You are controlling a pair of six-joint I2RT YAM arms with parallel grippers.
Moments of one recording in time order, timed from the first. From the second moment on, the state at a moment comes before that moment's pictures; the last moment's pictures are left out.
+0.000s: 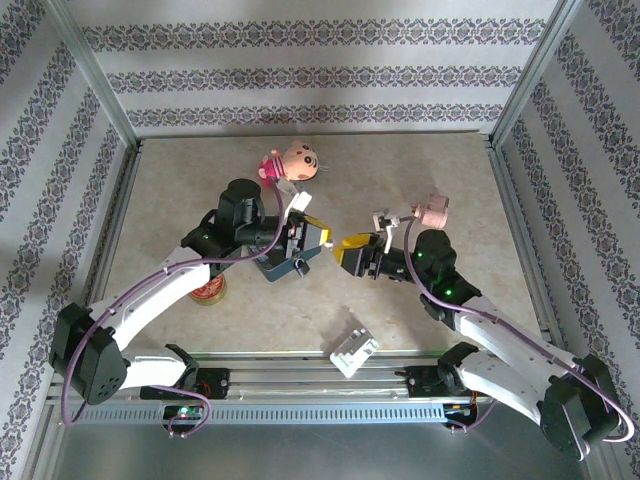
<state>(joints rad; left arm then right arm) -0.58 1.27 1.00 -0.05 0.78 -0.28 0.55 0.95 0.49 0.37 -0.65 0.62</state>
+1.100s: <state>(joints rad) -0.58 1.25 1.00 -0.05 0.86 -0.29 0.55 1.03 0.54 0.49 -0.81 0.65</state>
